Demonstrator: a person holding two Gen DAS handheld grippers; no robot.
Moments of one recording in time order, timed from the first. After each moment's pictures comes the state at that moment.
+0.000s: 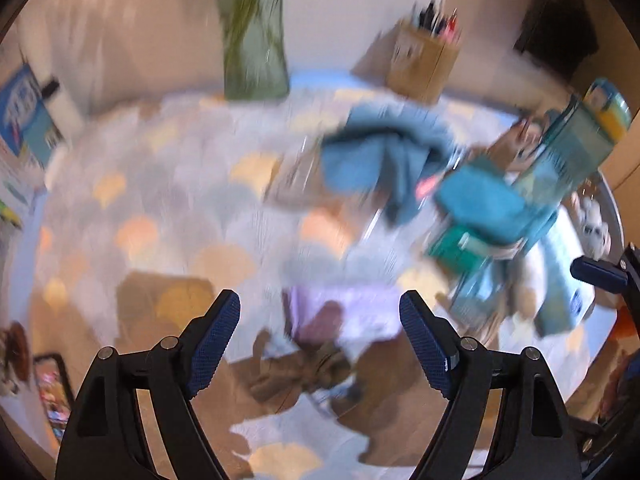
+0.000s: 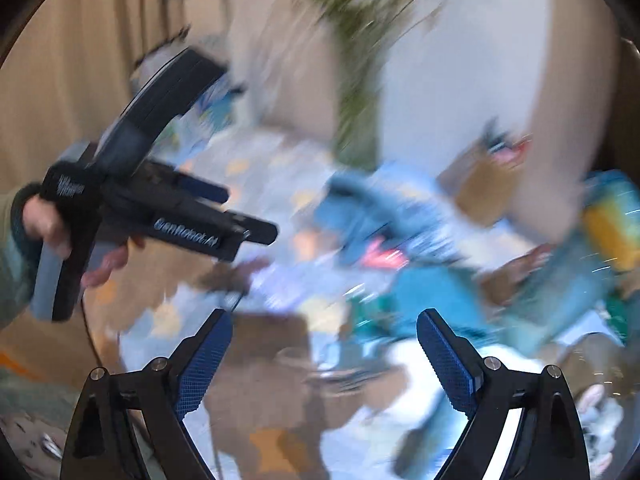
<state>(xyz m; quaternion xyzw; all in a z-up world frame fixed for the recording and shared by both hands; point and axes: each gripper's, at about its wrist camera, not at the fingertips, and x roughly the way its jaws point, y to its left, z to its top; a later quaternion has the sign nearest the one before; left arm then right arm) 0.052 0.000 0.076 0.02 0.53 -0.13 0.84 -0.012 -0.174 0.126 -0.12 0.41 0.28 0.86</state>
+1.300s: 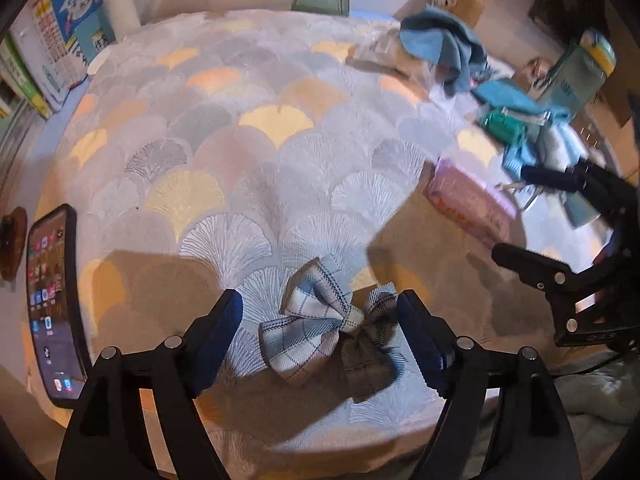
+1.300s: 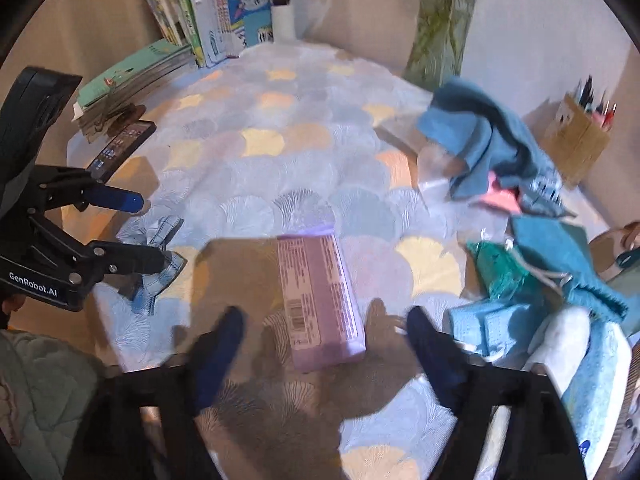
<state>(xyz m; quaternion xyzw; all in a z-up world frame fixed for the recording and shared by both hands) -0.054 0.088 0.030 0.01 0.57 -0.11 0.82 -0.015 -0.109 0.052 -0.16 0.47 0.27 0.82</state>
